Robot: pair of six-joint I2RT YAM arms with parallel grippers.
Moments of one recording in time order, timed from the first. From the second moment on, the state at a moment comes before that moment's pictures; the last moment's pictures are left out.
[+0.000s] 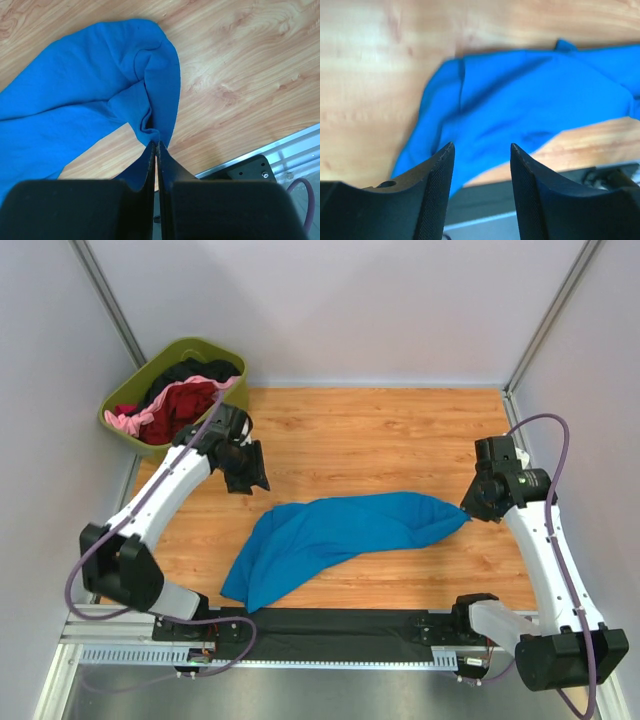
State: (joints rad) left arm -0.35 1.38 1.28 -1.03 0.13 -0.57; right arm 0.10 1.06 1.14 -1.19 0.25 0.57
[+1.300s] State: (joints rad) left arm -0.35 1.79 1.37 -0.81 0.24 -0.27; right arm 0.10 1.04 1.20 -1.13 0.24 0.56
